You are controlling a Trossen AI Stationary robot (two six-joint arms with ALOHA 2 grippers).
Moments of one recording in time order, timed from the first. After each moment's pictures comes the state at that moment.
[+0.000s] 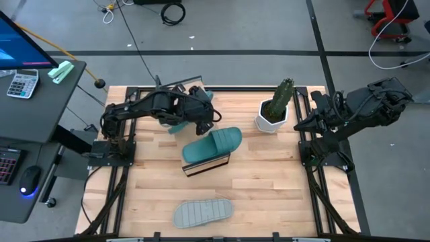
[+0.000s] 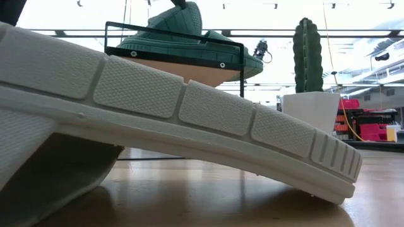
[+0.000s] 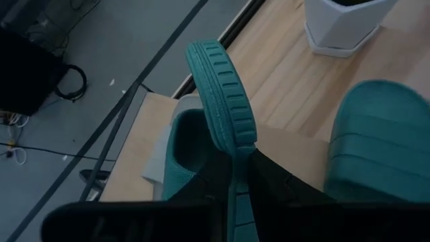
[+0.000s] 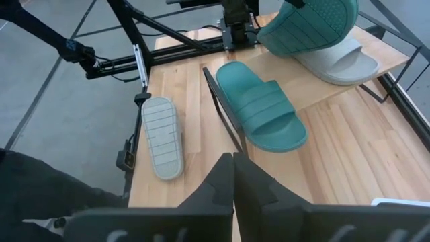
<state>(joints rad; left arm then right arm) -0.04 1.89 2.33 -1.57 -0.66 -0.52 0.38 1.05 1.81 -1.35 0.21 0.44</state>
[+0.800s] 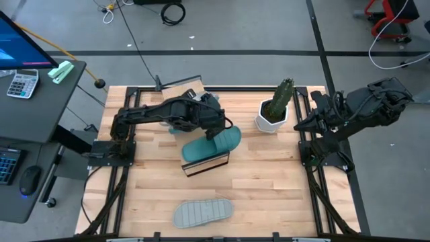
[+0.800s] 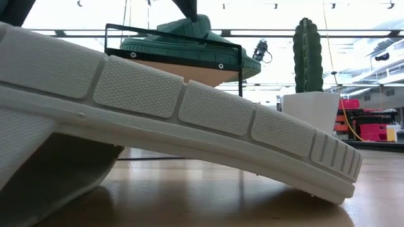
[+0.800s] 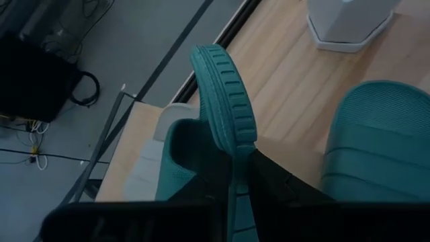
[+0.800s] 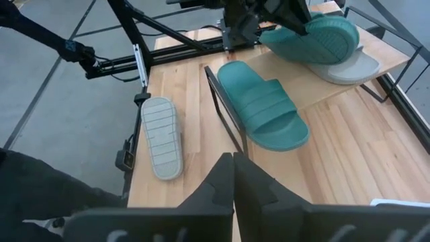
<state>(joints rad) -0.05 1.99 2.33 -1.52 -0.71 -0.50 0.38 1.05 1.81 -1.35 0.21 0.44</state>
